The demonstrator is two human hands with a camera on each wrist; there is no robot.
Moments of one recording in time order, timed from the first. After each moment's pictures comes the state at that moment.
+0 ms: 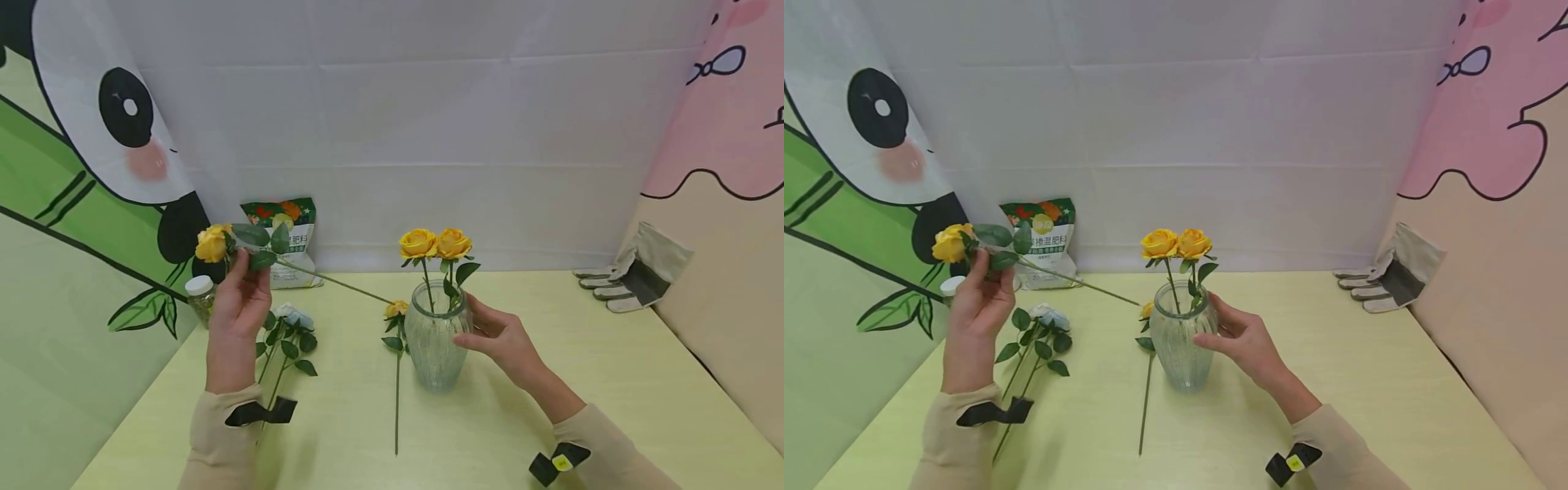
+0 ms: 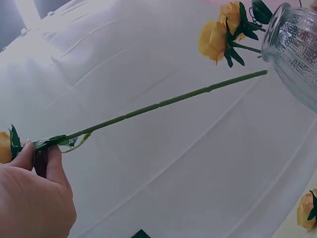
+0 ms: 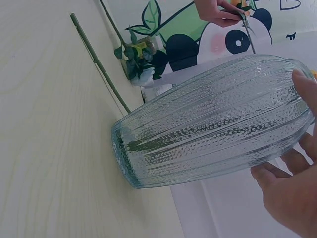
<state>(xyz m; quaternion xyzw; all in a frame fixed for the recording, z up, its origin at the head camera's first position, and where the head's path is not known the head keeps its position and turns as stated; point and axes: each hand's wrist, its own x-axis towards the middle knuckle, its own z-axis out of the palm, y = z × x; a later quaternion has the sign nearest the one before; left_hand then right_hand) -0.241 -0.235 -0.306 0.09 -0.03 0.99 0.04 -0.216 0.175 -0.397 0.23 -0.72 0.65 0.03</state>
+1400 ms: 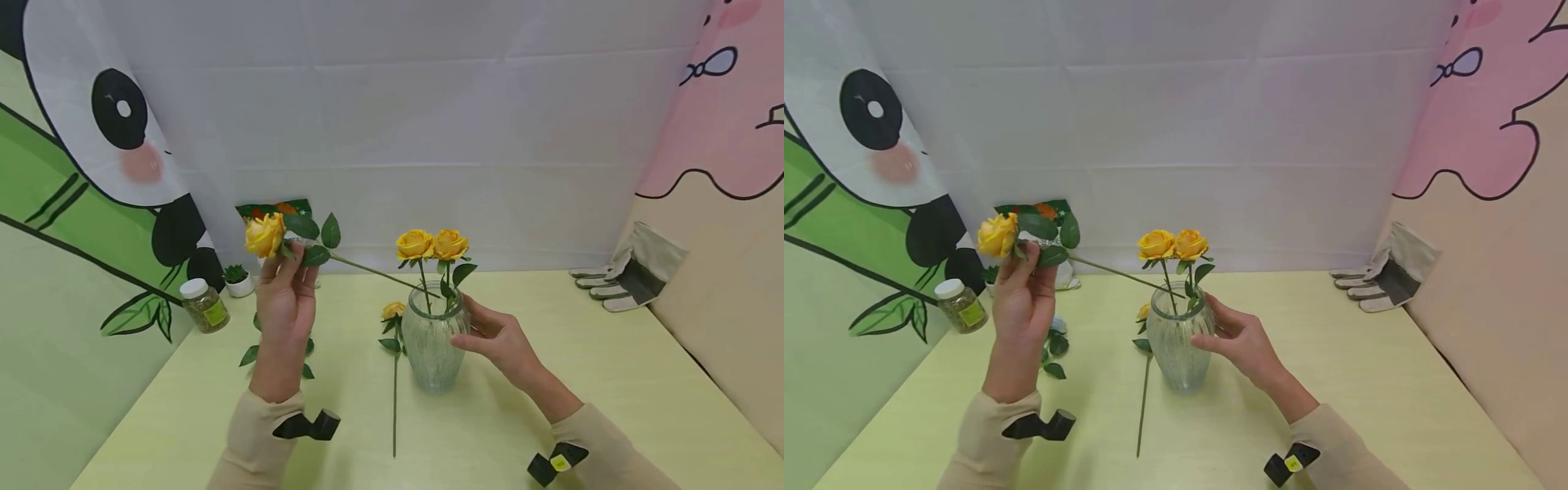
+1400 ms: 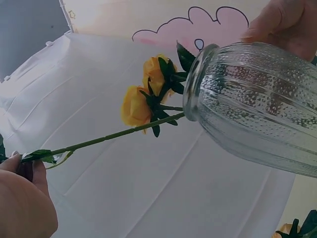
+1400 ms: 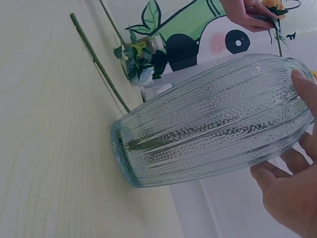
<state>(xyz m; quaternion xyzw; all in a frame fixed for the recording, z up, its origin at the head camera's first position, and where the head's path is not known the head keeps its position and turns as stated) -0.227 -0.139 -0.292 0.13 0.16 0.96 -0.17 -0.216 0.176 -0.398 0.23 -0.73 0.65 0.03</state>
